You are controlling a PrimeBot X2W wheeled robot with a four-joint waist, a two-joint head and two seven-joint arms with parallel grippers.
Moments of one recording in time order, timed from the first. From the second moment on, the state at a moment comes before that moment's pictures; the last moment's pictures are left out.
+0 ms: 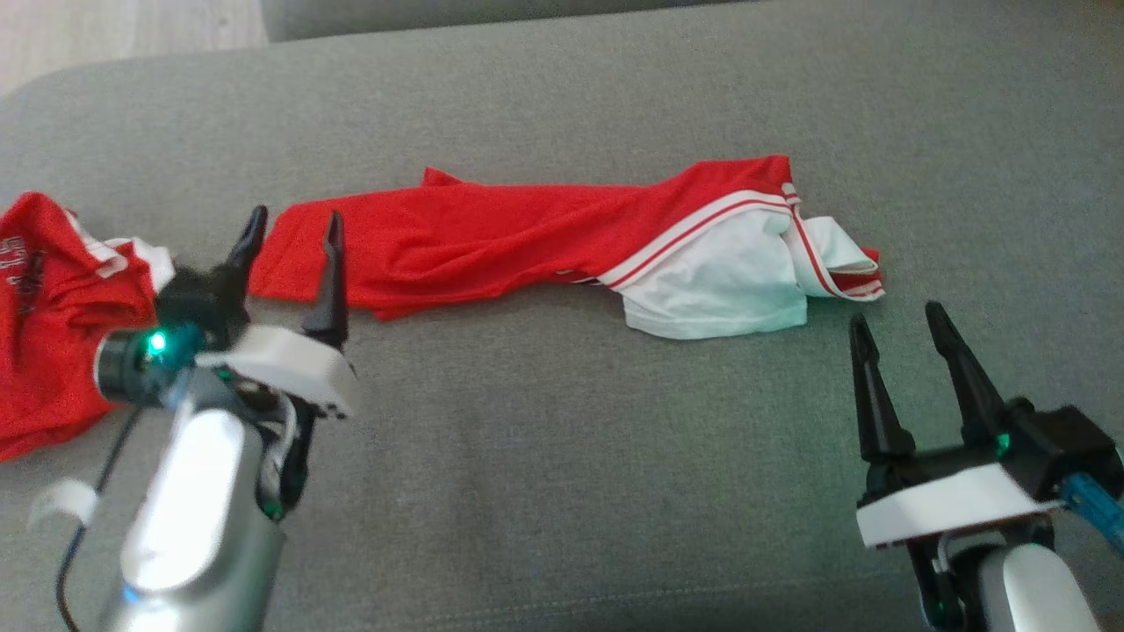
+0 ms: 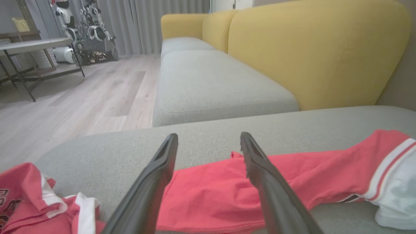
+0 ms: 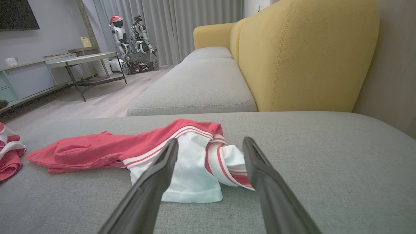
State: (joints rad) left arm -0.34 0.16 -0.24 0.29 -0.20 0.06 -0.17; right arm 0.04 -0.05 0.04 -0.07 0.11 0.13 -0.06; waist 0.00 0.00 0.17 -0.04
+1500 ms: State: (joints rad) left arm -0.64 0.17 -0.25 0.94 -0.28 -0.02 -0.10; right arm -0.14 -0.08 0.05 0.23 0.17 0.13 -0.06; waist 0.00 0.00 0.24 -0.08
